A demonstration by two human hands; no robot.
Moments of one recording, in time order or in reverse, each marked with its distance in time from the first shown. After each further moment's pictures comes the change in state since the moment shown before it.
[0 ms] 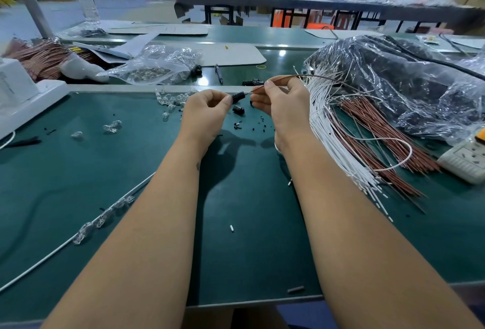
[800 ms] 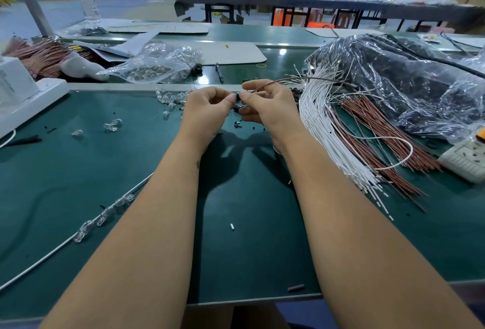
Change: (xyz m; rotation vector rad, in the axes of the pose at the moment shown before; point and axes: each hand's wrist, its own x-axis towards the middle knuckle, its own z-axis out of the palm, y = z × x) left_hand -0.001 0.006 -0.001 0.007 -0.021 0.019; right_hand -0.006 0.002 0.003 -0.217 -0.248 0.070
